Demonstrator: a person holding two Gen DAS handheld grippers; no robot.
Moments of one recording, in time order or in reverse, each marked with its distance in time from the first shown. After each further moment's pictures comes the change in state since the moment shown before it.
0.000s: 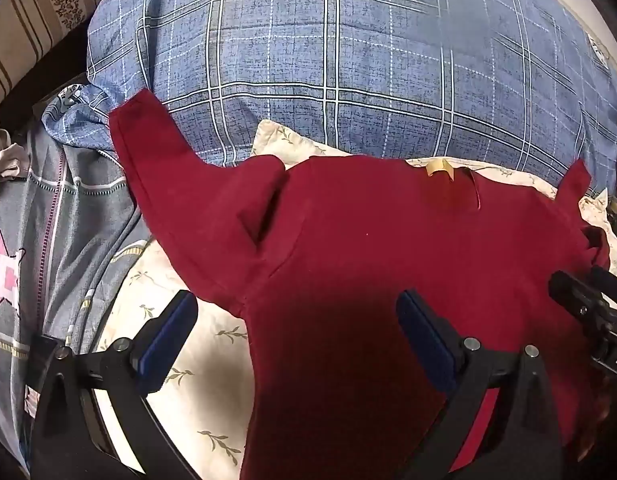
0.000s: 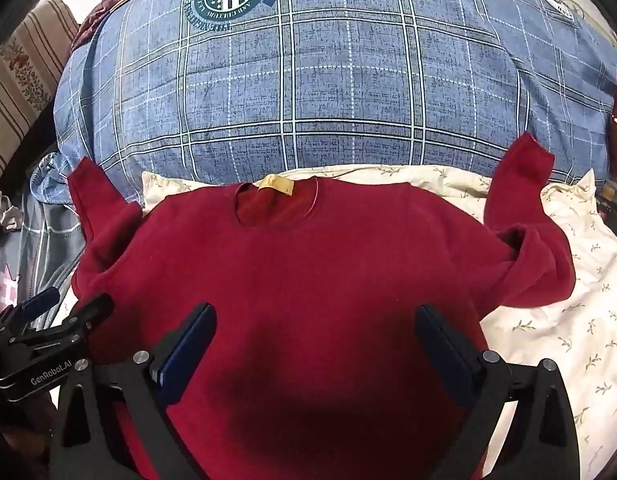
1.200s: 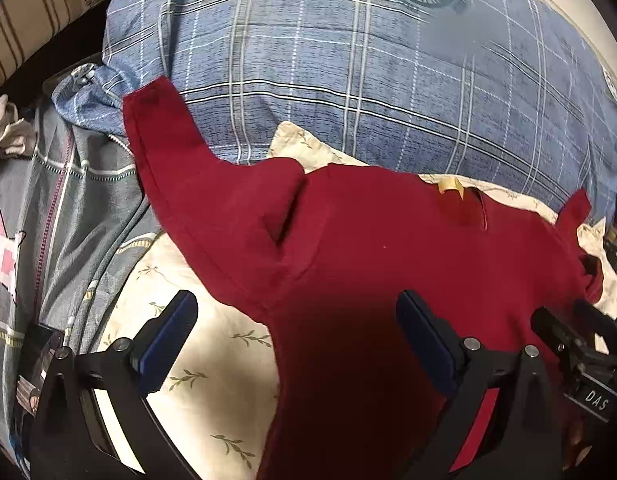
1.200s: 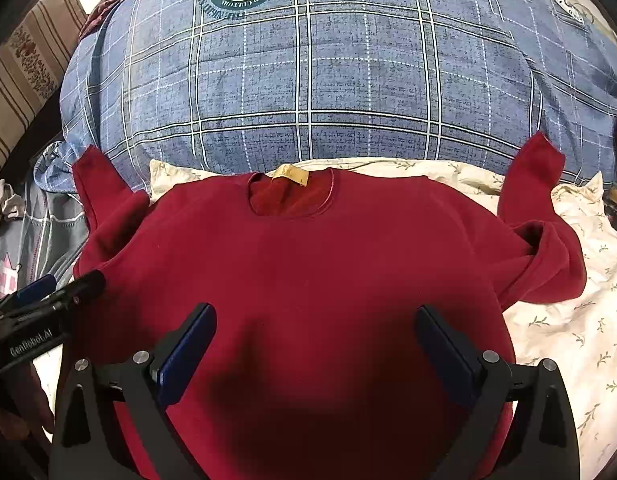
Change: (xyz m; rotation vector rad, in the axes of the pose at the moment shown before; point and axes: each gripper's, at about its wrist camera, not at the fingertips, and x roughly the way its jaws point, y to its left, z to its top) left arm 0.002 0.016 0.002 -0.107 0.001 -0.008; right arm 0.007 0.011 -0.004 -0.022 0.006 0.024
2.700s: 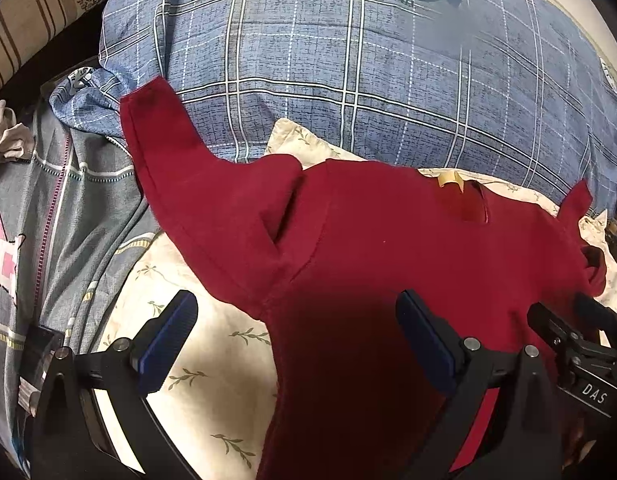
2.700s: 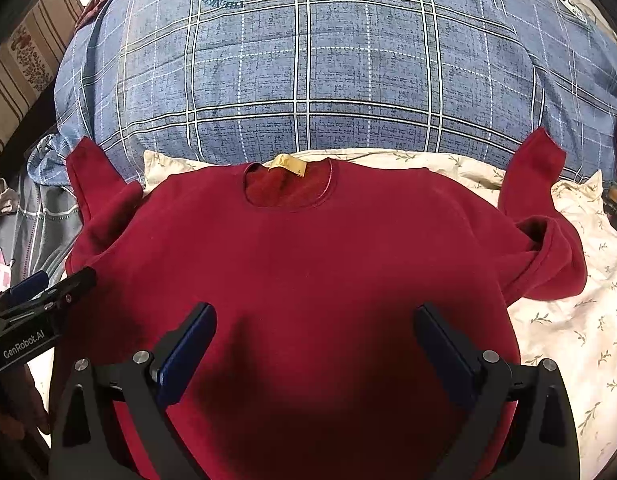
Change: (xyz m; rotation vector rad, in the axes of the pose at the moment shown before) left arm 0.002 -0.005 -0.004 0.032 -0.002 0.004; right arm 0.005 0.002 -0.001 -0.005 0.026 -0.026
